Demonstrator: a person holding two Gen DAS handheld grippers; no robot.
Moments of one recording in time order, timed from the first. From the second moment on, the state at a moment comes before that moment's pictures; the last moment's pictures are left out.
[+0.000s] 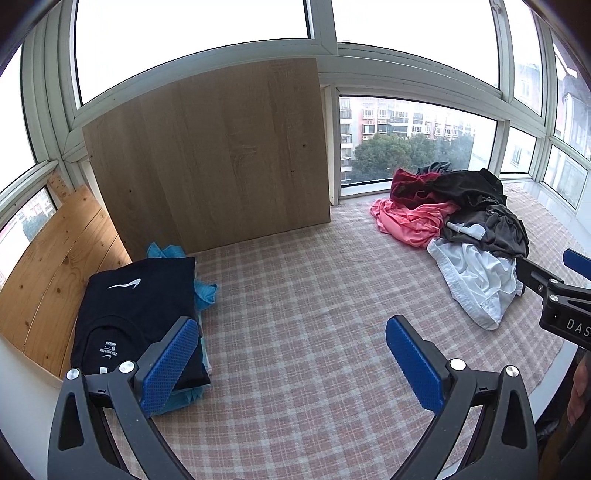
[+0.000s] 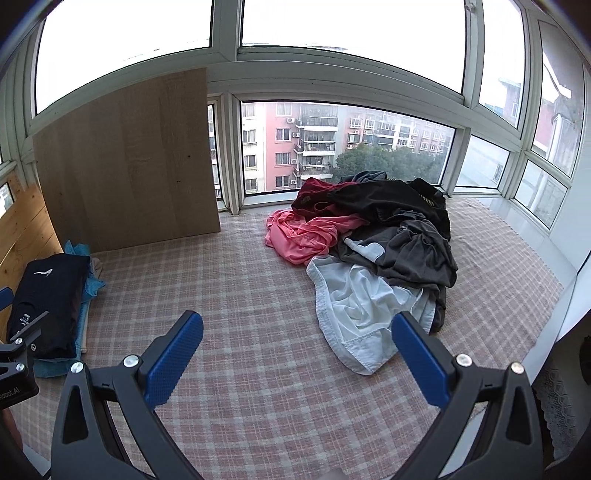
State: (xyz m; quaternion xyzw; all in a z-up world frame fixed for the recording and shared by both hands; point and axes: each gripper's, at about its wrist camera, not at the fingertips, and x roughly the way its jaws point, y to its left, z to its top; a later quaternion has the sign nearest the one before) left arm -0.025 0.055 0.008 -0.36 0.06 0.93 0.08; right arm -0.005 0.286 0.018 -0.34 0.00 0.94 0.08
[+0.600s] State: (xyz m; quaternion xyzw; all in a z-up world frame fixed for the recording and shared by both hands) left arm -0.041 0.157 0.013 -0.37 0.08 0.92 0.09; right arm -0.044 0.443 0.006 -0.34 0.01 0.94 0.09
